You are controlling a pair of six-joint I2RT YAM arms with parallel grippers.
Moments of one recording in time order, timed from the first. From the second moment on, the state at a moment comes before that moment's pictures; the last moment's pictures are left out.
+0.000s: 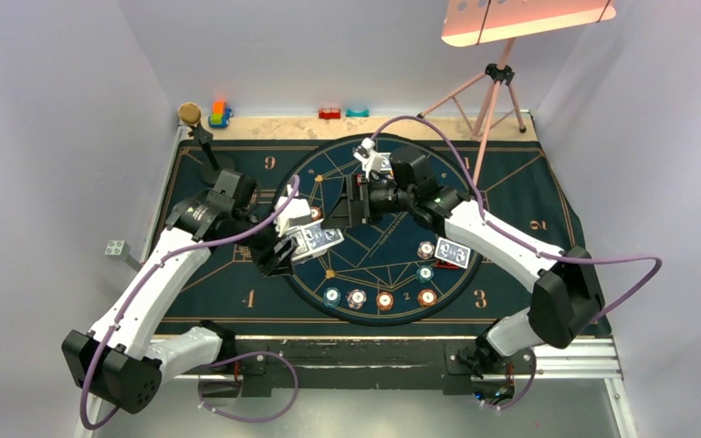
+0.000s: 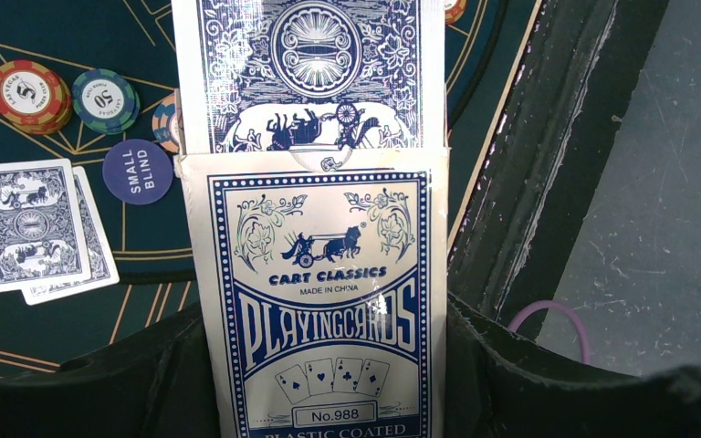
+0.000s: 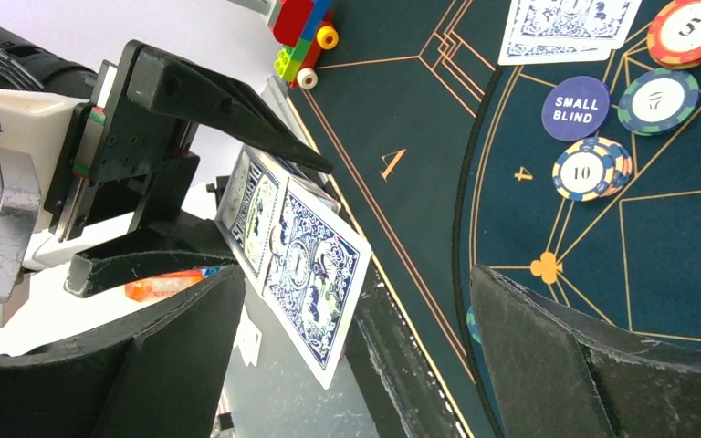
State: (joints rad) left arm -0.38 1.10 1.10 -1.08 0.62 0.59; right arm 0.66 1.47 1.15 -0.16 -0.65 0.66
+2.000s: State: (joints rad) left arm -0.38 1.09 1.10 -1.09 0.62 0.59; right arm 0.68 1.44 1.25 -0.34 -0.51 0.56
